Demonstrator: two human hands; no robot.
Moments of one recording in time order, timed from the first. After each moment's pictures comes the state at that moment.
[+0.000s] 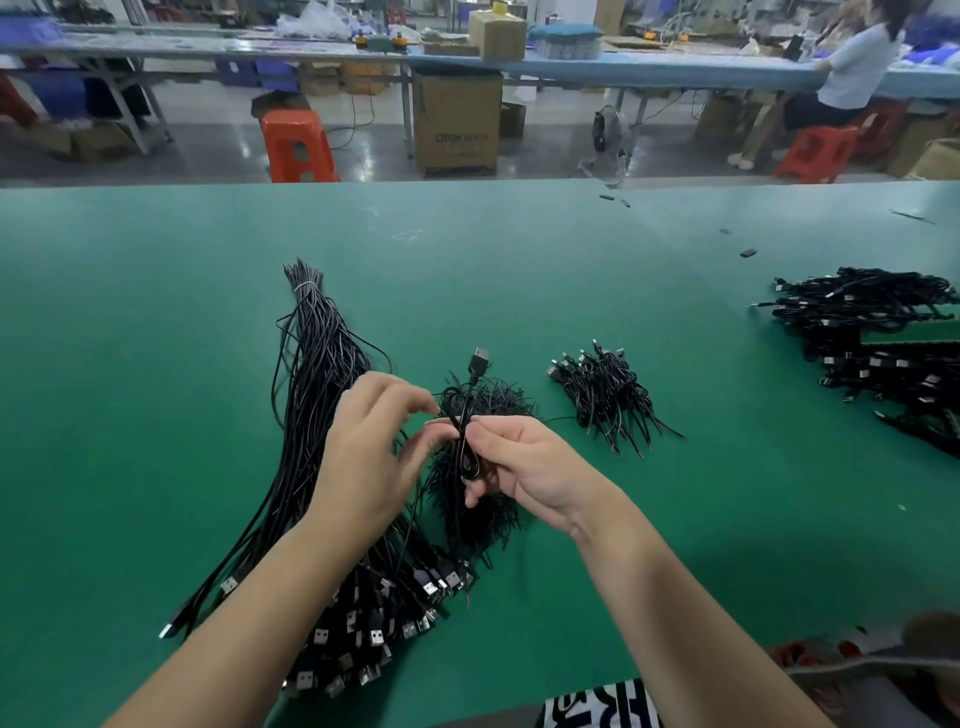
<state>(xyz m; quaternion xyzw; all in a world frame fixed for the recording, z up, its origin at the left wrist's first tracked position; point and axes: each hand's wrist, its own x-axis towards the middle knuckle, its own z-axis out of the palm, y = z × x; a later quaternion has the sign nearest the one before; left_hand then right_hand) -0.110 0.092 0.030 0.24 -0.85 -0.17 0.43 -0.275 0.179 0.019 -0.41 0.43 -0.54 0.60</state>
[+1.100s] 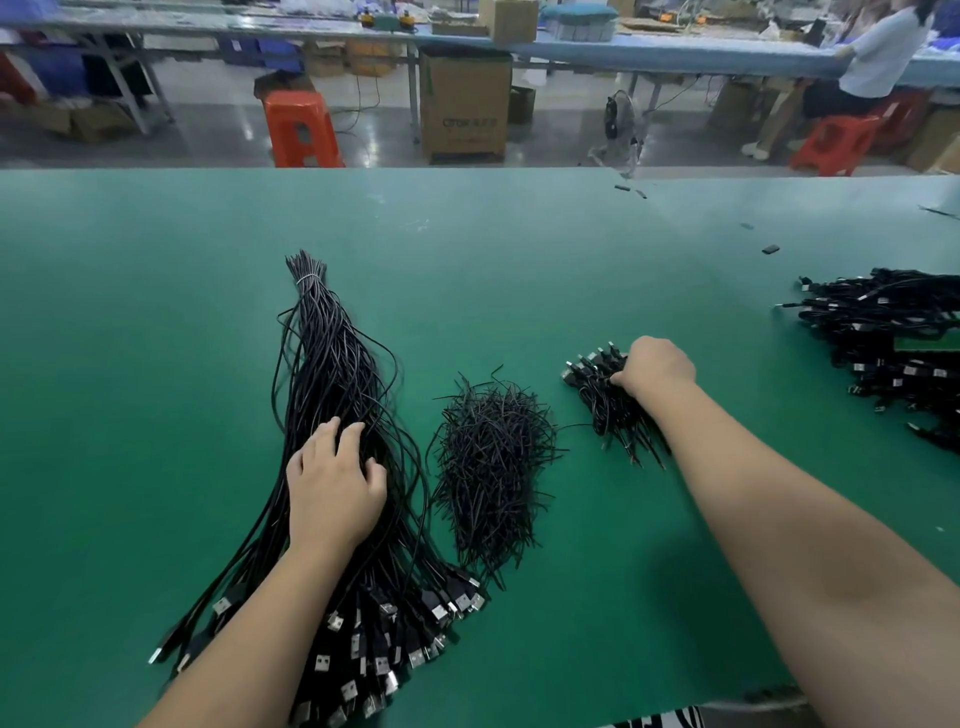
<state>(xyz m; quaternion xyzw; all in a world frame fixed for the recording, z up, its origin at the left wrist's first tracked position) -0.093 0.018 -0.102 0.55 -0.81 -0.08 0.17 -0.474 0.098 -0.013 -0.30 0.95 0.00 0.07</state>
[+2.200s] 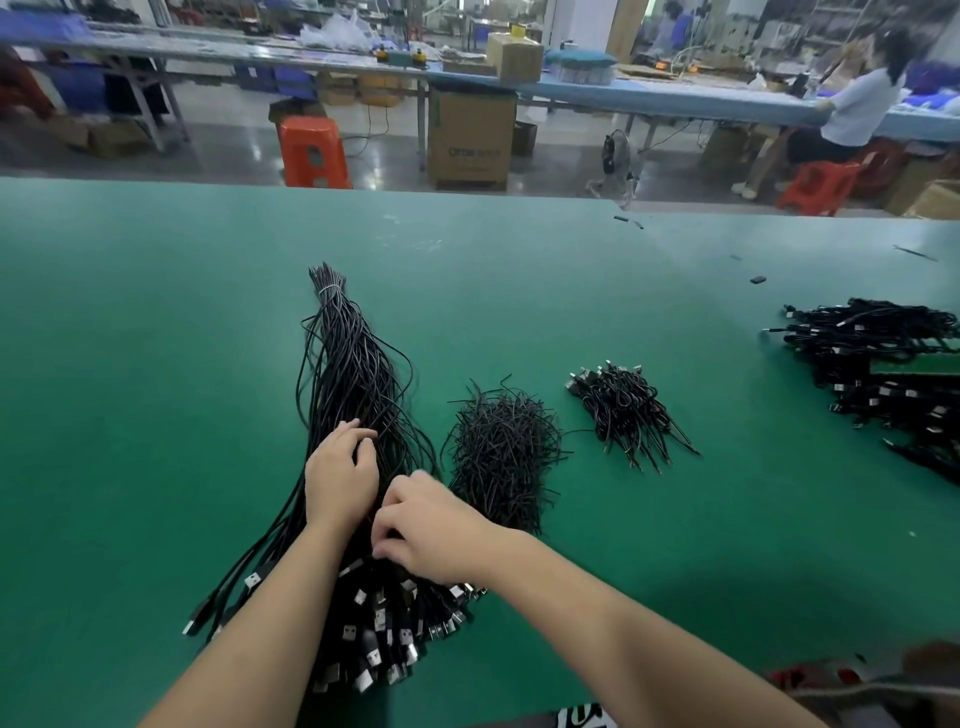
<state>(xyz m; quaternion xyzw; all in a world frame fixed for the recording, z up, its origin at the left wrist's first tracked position) -0.078 0.008 -0.095 0.54 -0.72 -0.29 0.32 -0.183 0.132 -0.029 -0.77 0.60 -0.09 0.20</state>
